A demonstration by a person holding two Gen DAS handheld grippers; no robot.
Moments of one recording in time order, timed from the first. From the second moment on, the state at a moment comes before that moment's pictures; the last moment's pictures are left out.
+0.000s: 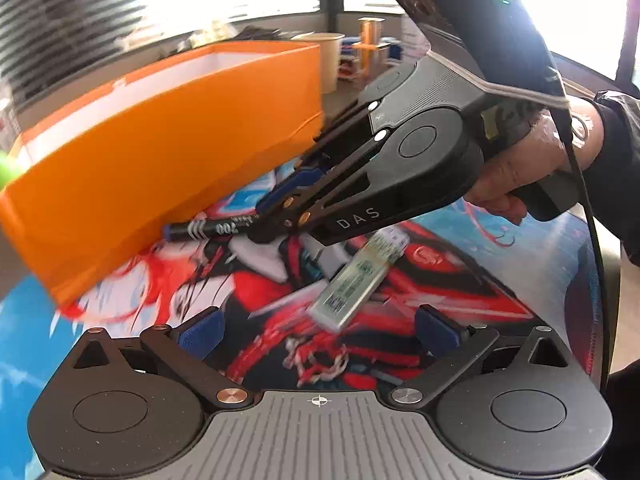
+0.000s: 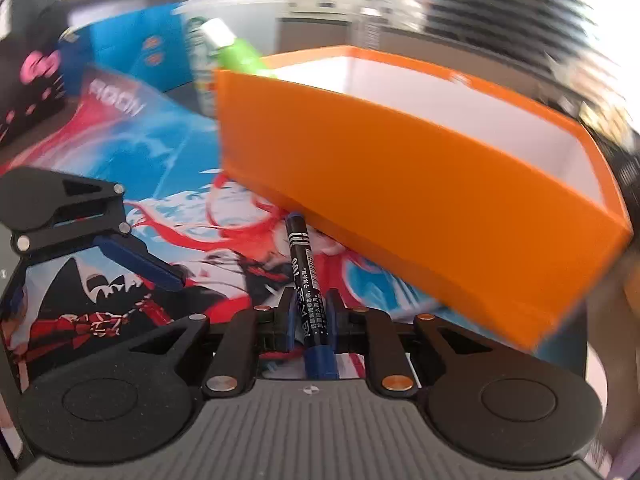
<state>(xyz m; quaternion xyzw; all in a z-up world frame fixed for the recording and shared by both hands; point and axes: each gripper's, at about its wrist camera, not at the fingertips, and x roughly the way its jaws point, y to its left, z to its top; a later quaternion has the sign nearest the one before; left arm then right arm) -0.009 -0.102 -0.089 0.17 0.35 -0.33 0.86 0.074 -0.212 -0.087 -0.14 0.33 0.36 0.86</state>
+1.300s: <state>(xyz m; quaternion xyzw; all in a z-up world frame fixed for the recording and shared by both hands) -0.013 -0.088 -0.056 0.10 0.29 -0.30 0.91 0.004 -0.264 -0.063 0.00 0.29 0.20 0.94</state>
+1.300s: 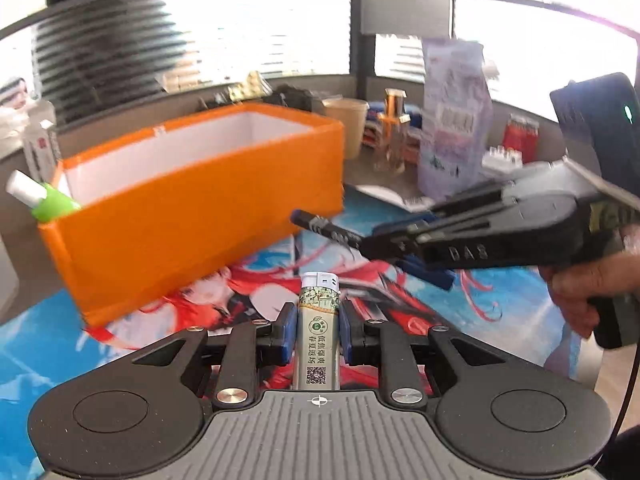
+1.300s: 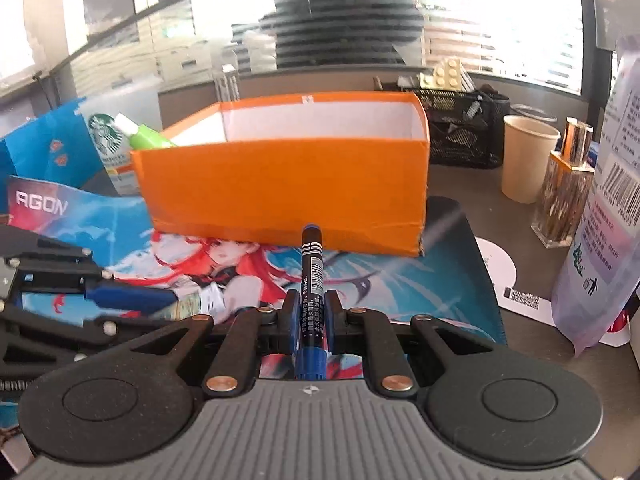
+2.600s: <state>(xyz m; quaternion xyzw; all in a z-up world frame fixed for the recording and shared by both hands) 0.024 -0.062 0.048 0.05 0.20 -0.22 0.95 -0.002 -0.252 0.028 0.01 0.18 0.22 0.96</state>
